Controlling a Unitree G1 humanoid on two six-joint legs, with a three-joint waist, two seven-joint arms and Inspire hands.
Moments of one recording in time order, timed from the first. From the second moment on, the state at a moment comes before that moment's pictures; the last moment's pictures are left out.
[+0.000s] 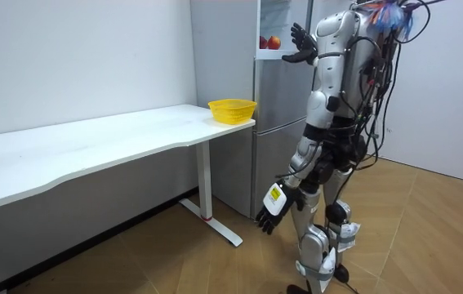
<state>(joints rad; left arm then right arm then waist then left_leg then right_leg) 0.19 0.22 -0.14 1.26 0.16 -0.09 0.21 0.10 -0.22 0.21 -0.42 -0.39 -0.25 -0.52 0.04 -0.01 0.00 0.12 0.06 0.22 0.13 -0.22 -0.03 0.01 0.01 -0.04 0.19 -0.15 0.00</state>
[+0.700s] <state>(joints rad) 0.21 0.23 -0.04 1.20 0.30 -0.01 0.12 -0.26 -0.36 -0.04 -0.28 -0.15 -0.22 -0.50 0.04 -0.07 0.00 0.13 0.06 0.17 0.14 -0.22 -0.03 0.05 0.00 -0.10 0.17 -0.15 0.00</state>
